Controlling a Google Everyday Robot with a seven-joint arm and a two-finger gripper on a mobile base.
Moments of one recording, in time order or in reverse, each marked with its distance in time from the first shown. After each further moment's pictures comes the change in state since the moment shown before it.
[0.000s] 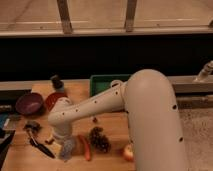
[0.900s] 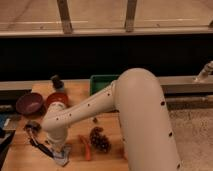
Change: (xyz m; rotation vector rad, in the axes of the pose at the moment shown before) arm -0.012 0.014 0.015 0.038 0.006 -0.011
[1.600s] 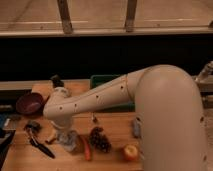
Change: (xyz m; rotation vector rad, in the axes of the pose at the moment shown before) arm 0.012 -0.059 -0.103 0.174 -0.049 0.060
